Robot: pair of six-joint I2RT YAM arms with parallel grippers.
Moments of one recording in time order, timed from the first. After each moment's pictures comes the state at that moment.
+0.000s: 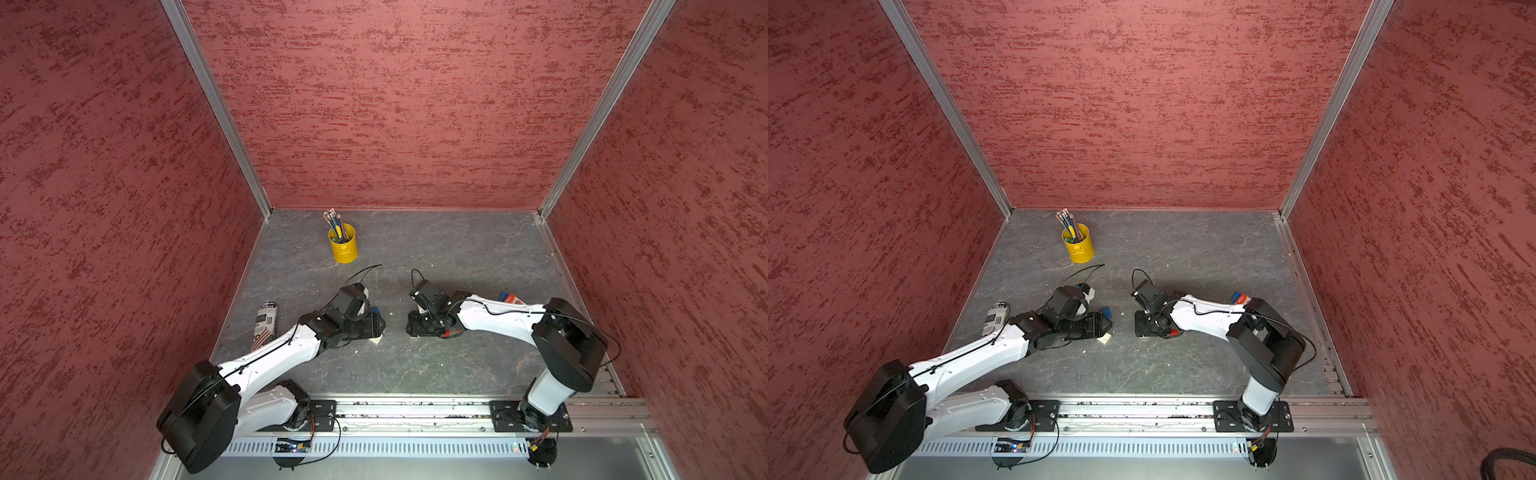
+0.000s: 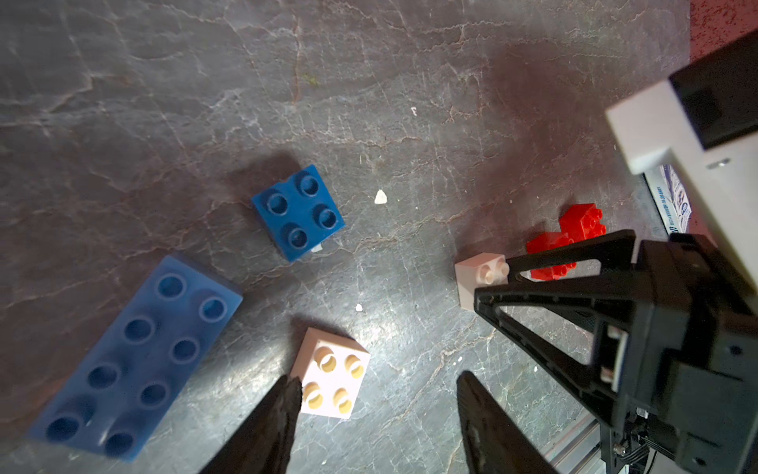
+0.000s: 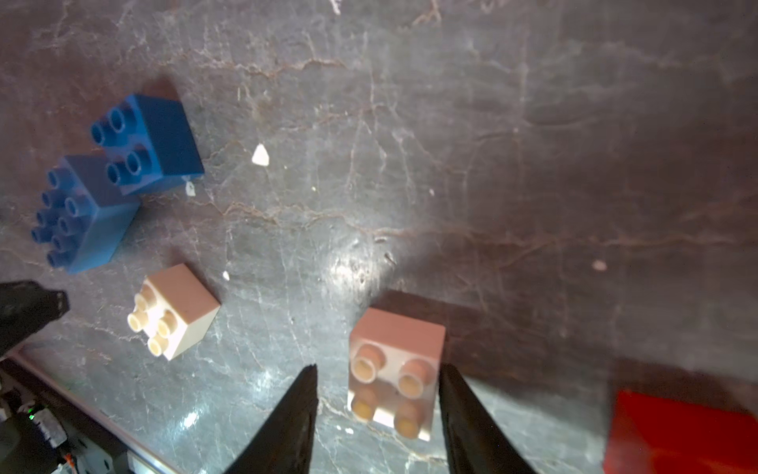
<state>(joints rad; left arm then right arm) -0.63 1.14 0.56 -0.35 0.18 -0.69 0.86 1.72 1.00 -0.46 -0.13 0.77</state>
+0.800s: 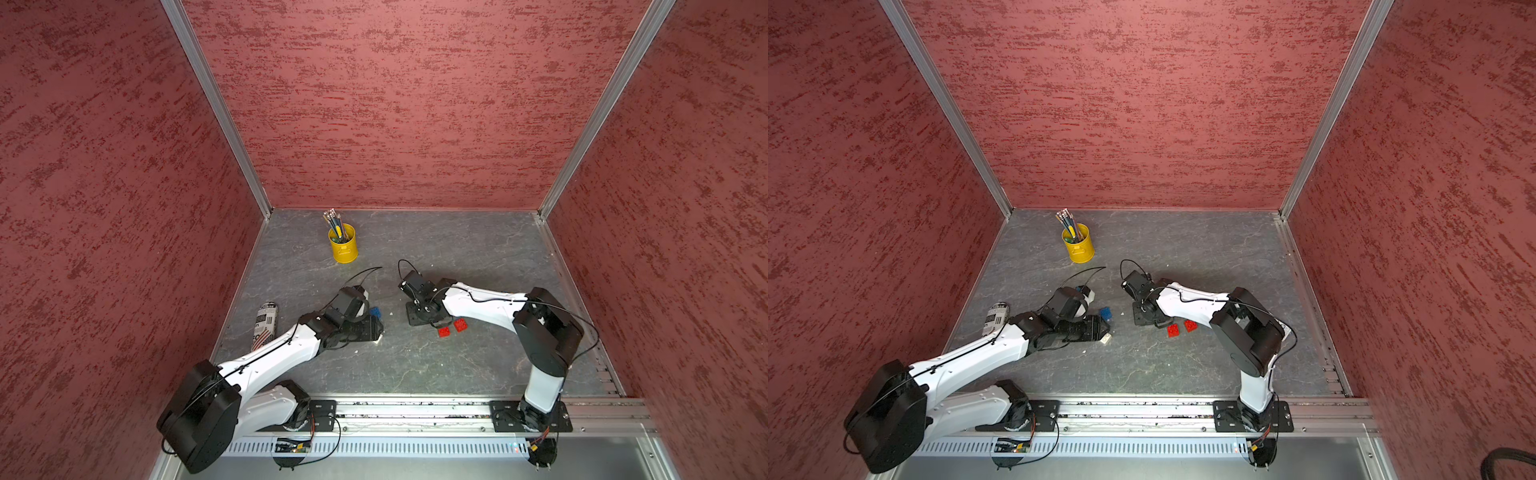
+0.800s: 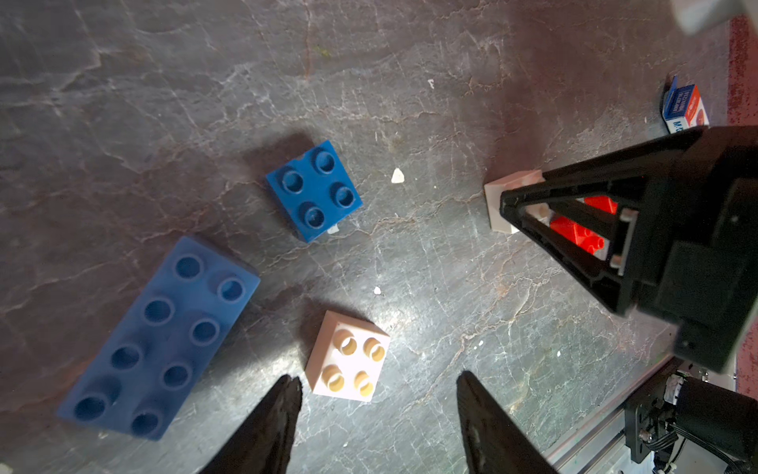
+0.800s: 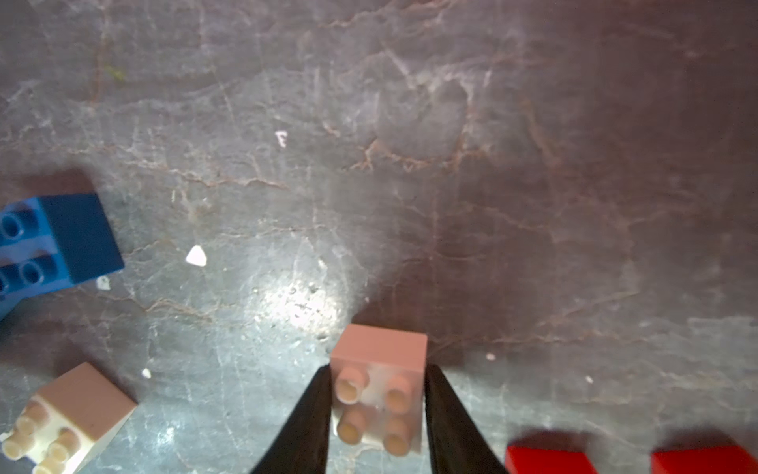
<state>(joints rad) -0.63 1.15 0.57 -0.39 0.18 -0.64 0.83 1.84 1.19 -0.63 0.07 0.65</state>
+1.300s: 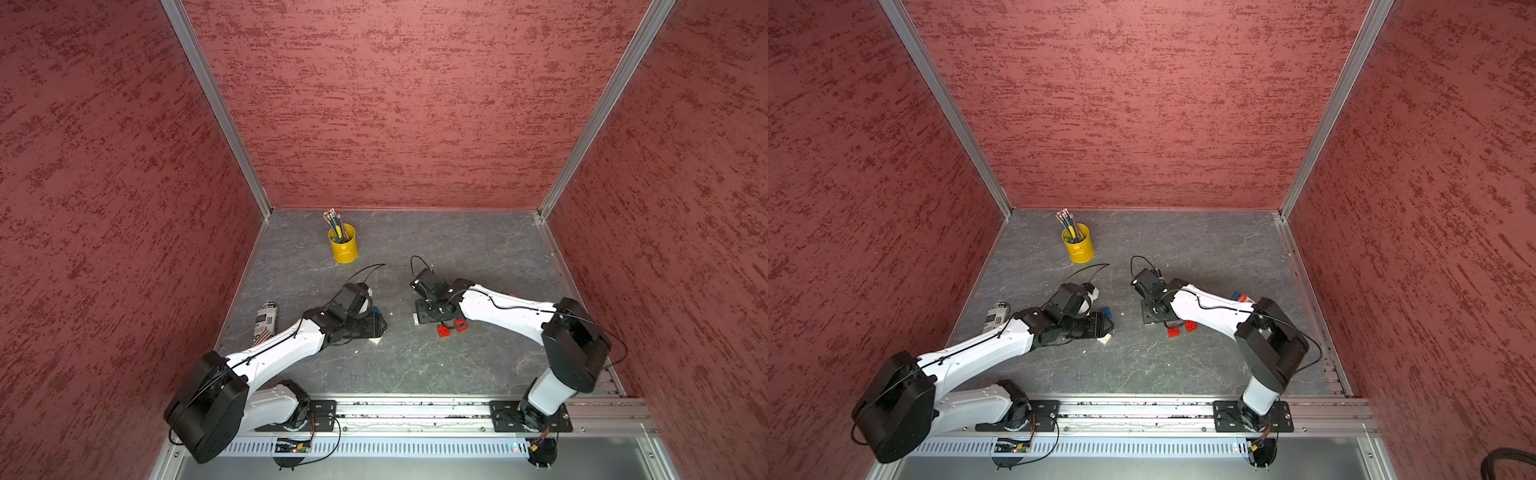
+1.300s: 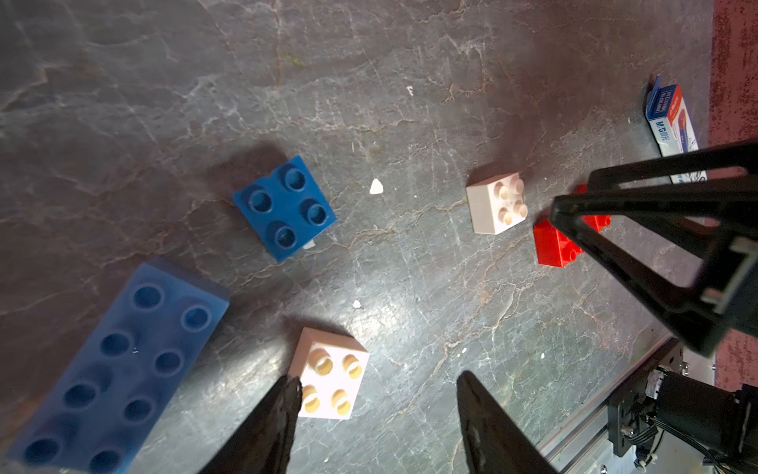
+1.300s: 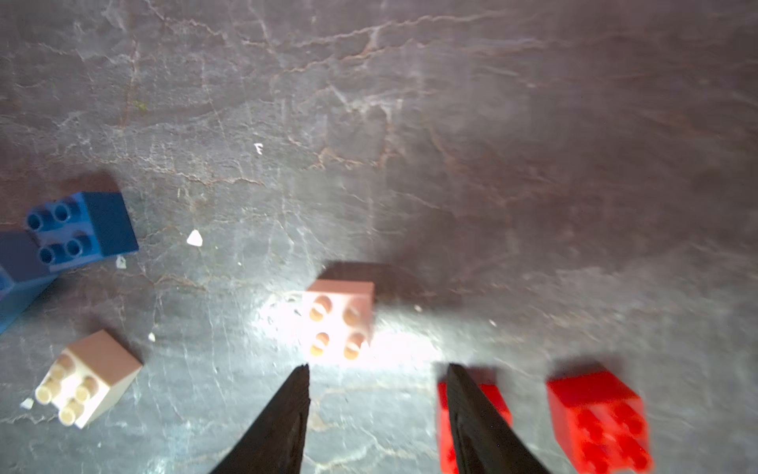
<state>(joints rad) -0.62 1.22 0.61 -0.37 0.23 -0.63 0.80 1.63 1.08 -0.66 0.12 0.66</state>
